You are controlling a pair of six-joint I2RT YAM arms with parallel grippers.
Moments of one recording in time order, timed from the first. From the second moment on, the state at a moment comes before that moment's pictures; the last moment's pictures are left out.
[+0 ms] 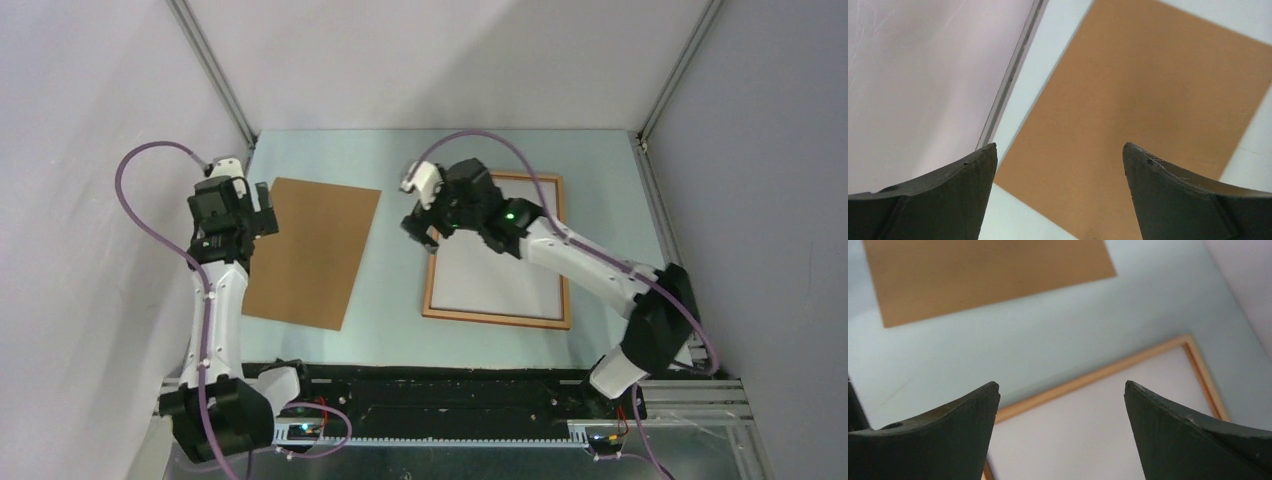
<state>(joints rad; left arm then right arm) 0.19 1.06 1.01 -0.50 -0.22 0.05 0.77 1.52 1.34 -0.28 -0.15 -0.32</state>
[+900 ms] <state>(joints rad) 0.49 1.79 1.24 -0.57 0.02 0.20 0.83 2.30 1.97 -0.46 -0.40 0.13</state>
